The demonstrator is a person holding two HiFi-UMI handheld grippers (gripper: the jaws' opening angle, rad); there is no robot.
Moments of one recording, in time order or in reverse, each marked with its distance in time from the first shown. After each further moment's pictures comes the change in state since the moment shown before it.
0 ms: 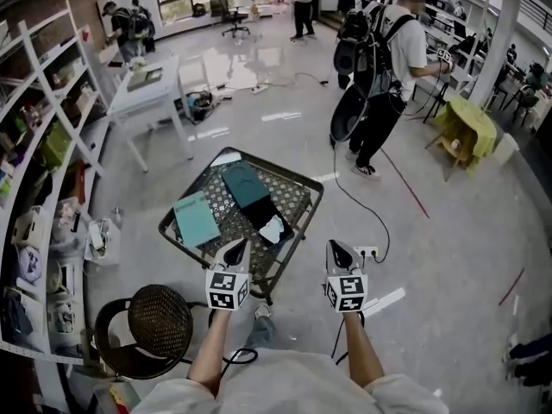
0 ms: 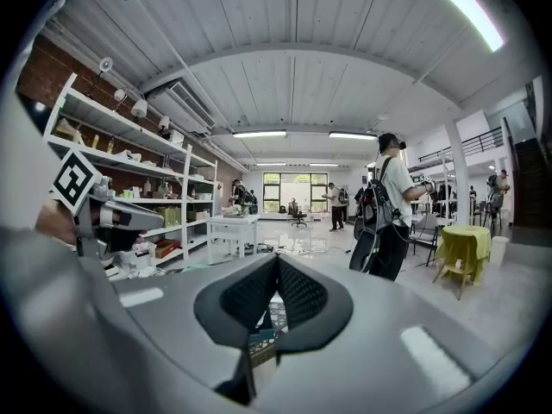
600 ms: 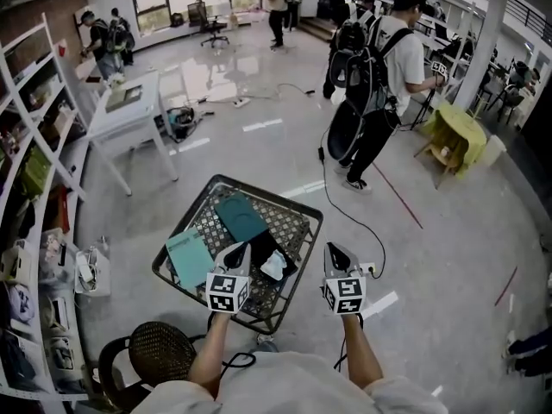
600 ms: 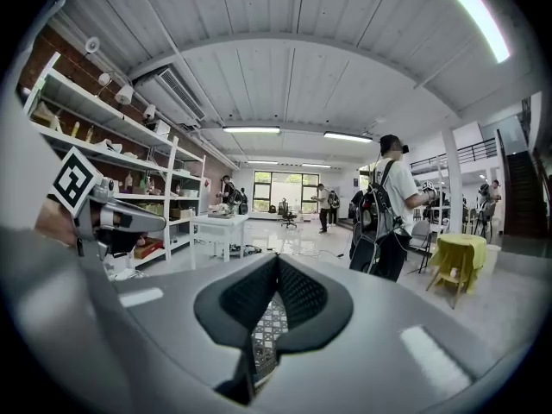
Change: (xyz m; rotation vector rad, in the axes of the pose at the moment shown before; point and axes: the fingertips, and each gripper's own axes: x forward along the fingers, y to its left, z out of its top) left arm 0.115 0.087 0.041 -0.004 -0.011 -0.092; right arm 0.128 -0.015 0.045 -0.022 0.005 -0.079
